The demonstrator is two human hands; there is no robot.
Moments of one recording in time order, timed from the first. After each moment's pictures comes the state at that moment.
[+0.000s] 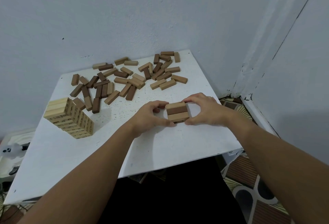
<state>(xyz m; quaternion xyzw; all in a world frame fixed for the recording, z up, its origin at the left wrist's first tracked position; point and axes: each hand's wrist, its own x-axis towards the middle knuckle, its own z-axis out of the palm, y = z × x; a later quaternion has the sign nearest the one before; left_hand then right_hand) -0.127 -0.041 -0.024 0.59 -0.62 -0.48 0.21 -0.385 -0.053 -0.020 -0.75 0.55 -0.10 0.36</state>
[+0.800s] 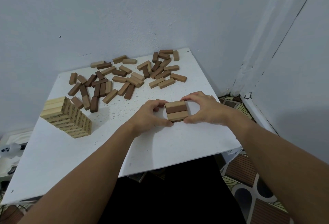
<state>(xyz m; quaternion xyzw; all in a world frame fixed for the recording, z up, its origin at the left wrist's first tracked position) -0.129 -0.043 -0.031 0.59 -0.64 -0.45 0.21 -0.385 -0.054 -0.019 -0.73 0.55 -0.11 0.39</state>
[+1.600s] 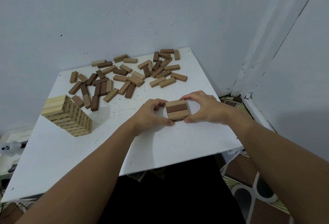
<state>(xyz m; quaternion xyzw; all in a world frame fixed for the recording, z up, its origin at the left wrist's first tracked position) -0.131 -0.042 -0.028 0.59 -0.64 -0.45 0.20 -0.386 -0.055 -0.017 -0.73 0.54 -0.11 0.40</state>
